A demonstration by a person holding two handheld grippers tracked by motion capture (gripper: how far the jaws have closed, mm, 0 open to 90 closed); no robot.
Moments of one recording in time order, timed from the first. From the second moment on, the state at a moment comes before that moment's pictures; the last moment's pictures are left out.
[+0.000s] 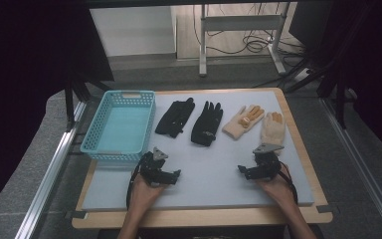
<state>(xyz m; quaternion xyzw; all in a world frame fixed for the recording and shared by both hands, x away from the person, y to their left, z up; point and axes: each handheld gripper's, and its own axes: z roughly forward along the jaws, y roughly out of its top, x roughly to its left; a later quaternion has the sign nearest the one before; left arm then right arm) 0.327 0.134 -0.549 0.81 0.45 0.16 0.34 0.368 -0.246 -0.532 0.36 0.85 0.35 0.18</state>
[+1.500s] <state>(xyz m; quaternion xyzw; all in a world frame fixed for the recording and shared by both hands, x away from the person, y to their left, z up) 0.320 0.141 -0.549 0.80 0.47 0.17 0.34 0.378 -0.237 -0.520 0.36 0.84 0.37 0.15</state>
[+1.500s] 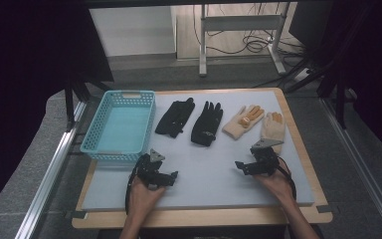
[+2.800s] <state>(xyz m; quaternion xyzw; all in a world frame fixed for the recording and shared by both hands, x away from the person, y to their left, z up) 0.318 0.147 -0.550 0.81 0.46 0.16 0.34 0.476 -0.076 -0.490 0.30 0.86 0.39 0.14</state>
